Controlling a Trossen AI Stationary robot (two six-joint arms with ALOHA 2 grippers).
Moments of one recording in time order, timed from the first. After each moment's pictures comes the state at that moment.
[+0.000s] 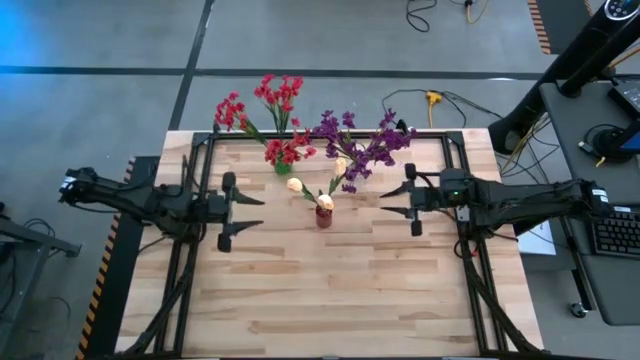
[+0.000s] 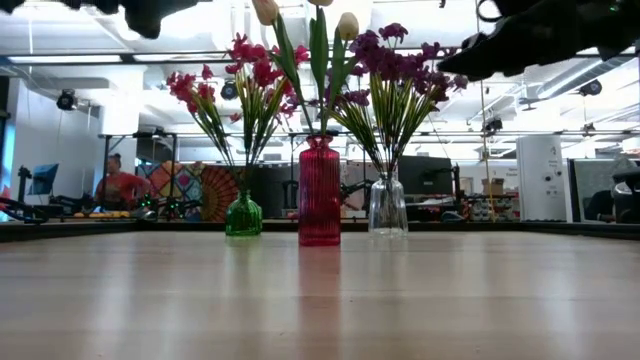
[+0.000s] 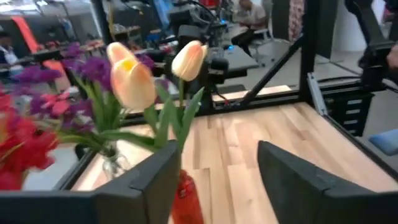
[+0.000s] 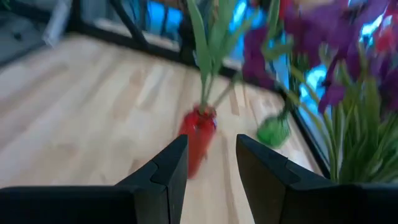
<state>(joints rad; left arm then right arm) -0.25 0.63 0.55 -0.03 -0.27 0.11 -0.12 0.79 0.46 0.08 -0.10 -0.33</state>
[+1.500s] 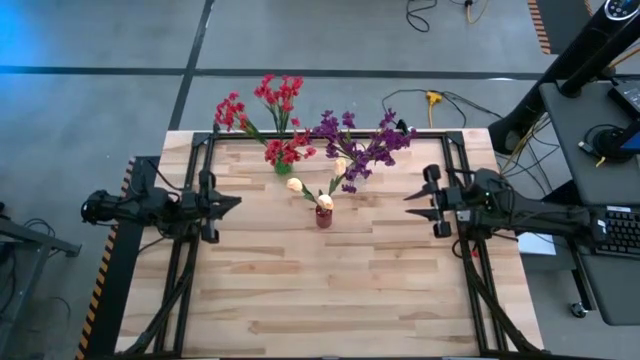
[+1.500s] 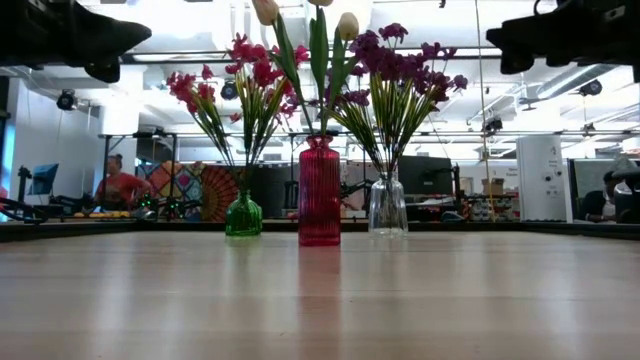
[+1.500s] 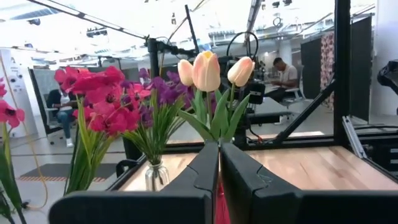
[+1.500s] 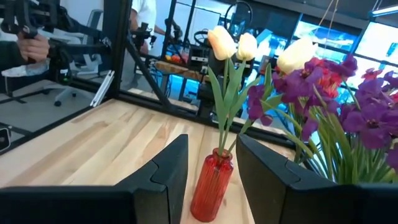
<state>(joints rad) -0.20 0.00 0.16 0.02 -0.33 0.16 -0.27 0.30 0.26 0.14 -0.43 -0.25</state>
